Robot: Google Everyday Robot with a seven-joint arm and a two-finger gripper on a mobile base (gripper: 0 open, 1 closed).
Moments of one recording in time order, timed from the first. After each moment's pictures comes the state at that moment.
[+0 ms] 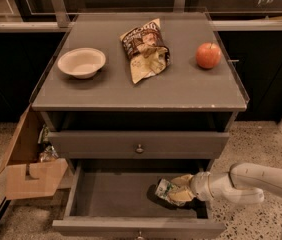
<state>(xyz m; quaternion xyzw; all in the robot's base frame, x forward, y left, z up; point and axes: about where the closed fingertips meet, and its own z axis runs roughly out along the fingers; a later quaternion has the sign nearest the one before) 0.490 -0.127 0.425 -0.44 0.77 0.34 0.32</state>
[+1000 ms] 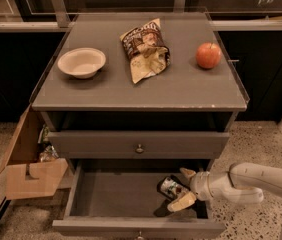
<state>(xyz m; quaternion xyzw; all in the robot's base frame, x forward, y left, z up) 0.490 -0.127 0.425 -0.44 0.77 0.34 0.32</state>
